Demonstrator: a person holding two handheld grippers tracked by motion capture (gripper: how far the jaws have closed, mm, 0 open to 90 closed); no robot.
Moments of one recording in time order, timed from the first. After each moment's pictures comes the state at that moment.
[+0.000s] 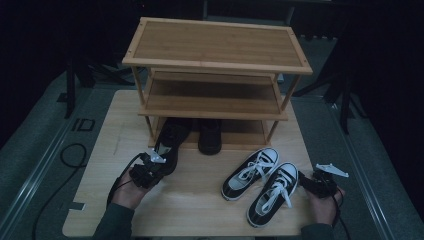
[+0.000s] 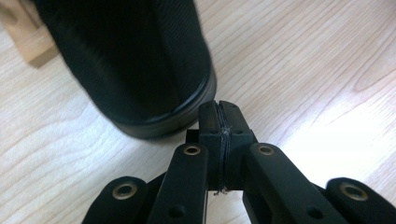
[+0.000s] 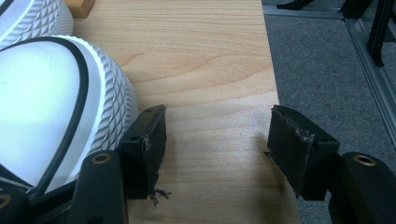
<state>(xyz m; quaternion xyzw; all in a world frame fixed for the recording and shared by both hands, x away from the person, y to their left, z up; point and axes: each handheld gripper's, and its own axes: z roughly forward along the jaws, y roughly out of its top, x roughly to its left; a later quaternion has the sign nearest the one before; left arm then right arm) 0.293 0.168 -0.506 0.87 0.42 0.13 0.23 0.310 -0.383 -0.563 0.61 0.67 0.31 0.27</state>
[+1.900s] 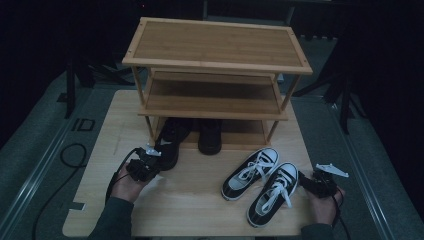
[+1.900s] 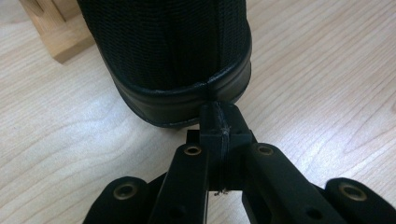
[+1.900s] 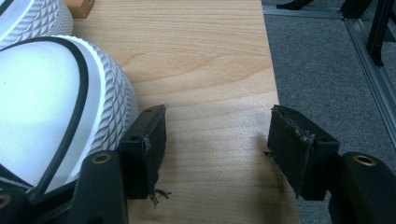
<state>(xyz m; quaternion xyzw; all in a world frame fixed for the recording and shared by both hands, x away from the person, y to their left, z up) 0.313 0.180 -0.509 0.85 0.45 0.13 0.24 0.310 -0.383 -0.563 0.61 0.67 0.31 0.27</state>
